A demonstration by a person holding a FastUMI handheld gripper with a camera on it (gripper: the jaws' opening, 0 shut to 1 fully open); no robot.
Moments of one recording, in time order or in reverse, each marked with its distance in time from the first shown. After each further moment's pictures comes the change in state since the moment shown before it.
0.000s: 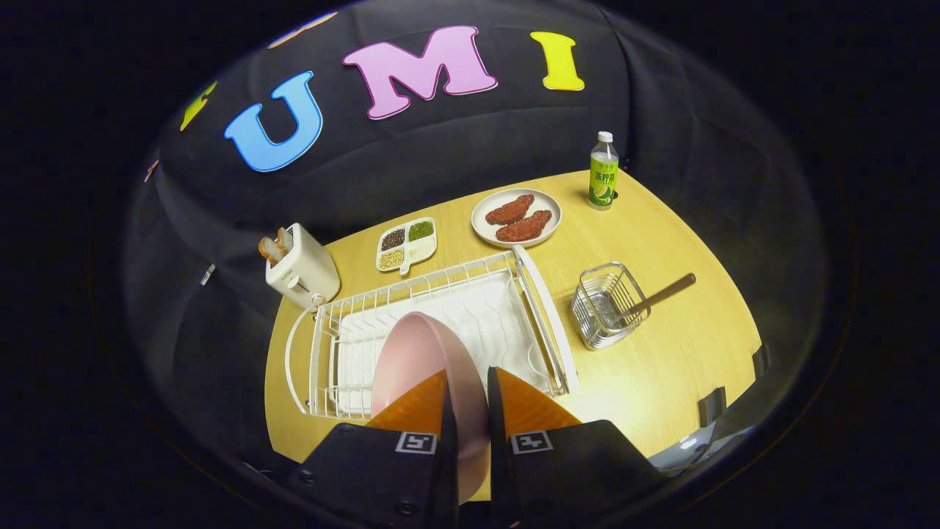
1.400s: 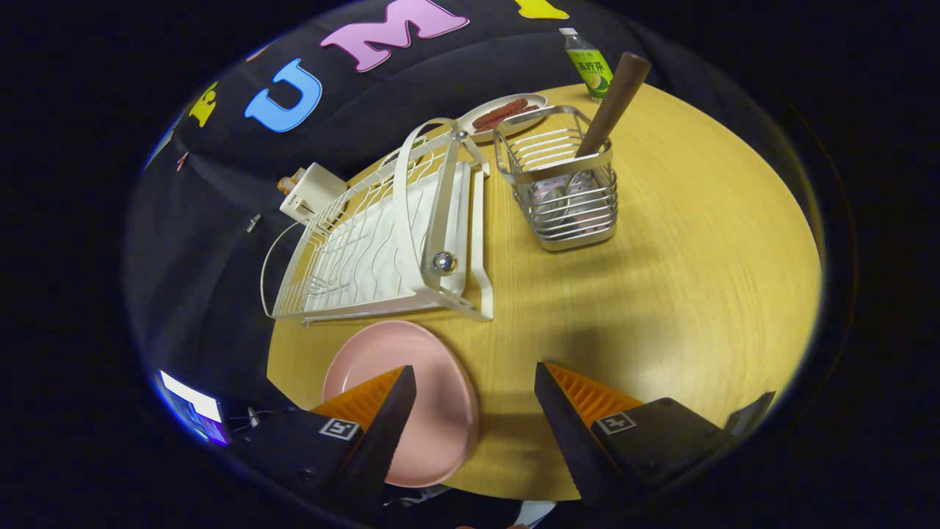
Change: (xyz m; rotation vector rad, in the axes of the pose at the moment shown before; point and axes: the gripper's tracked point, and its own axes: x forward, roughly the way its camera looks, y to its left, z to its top) arm 0.067 -0.165 -0.103 -0.065 0.154 0.266
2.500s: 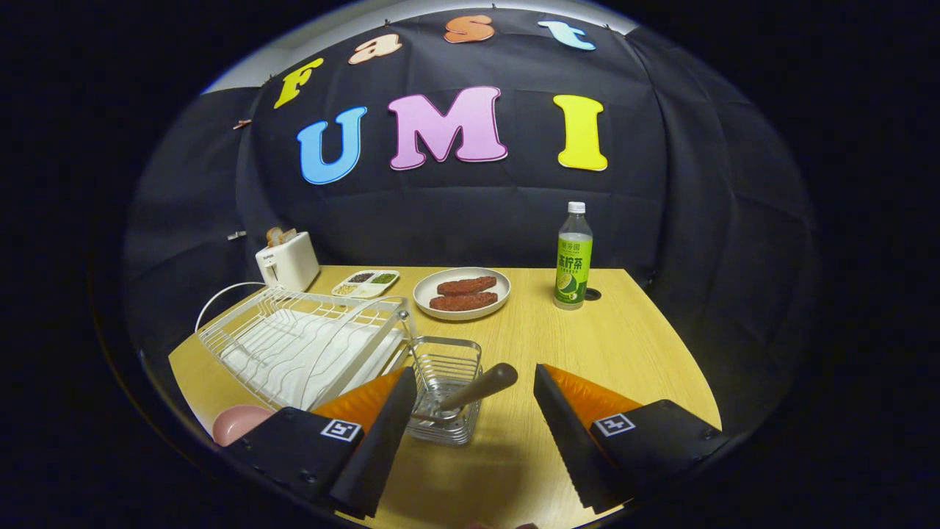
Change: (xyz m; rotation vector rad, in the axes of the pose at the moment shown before) arm -0.016 -0.069 0.183 -0.364 -0.562 -0.124
